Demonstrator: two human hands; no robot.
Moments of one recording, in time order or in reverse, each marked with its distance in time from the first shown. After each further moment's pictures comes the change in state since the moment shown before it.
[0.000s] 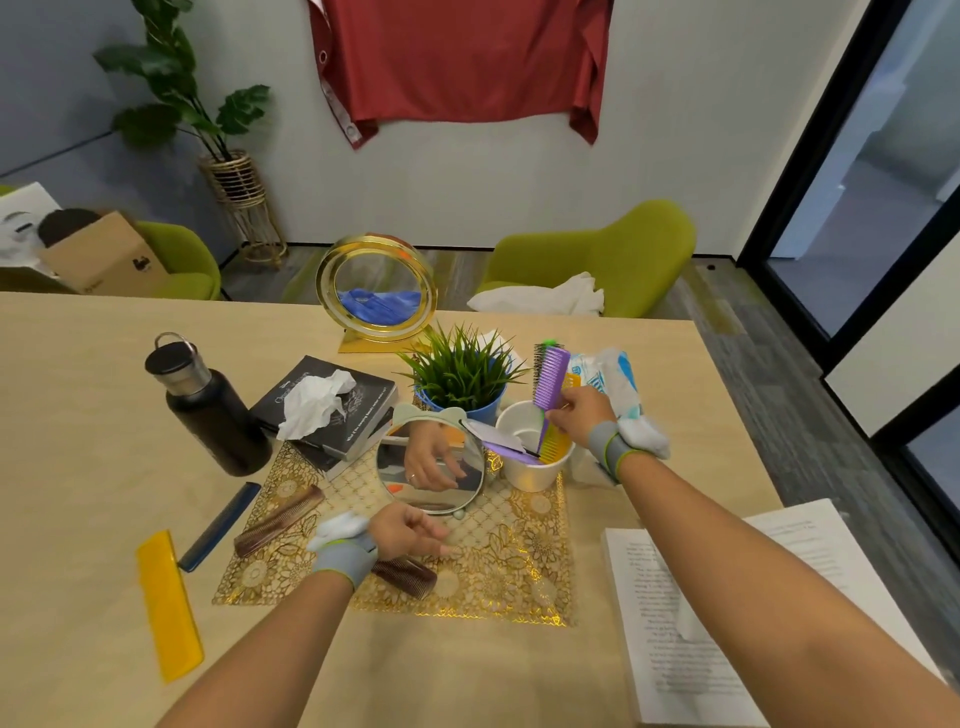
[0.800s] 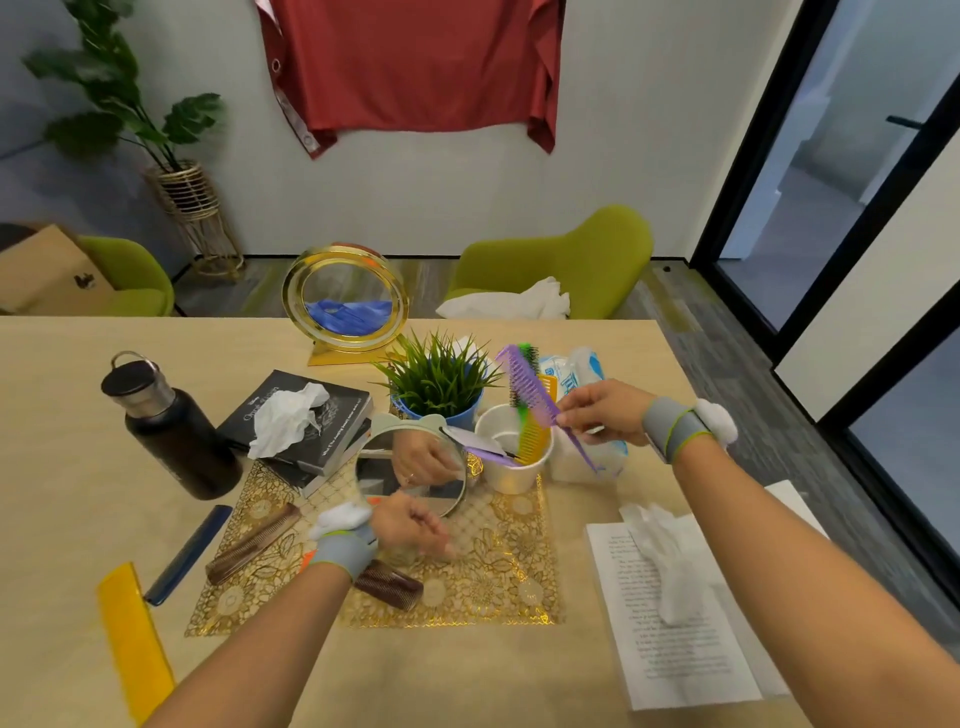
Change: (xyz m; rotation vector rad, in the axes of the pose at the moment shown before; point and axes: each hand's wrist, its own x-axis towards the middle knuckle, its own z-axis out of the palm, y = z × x) left_hand 0.009 0.026 -0.003 0.089 -0.124 0.094; right_hand -0.019 0.011 -0.068 0.361 -0.460 0.127
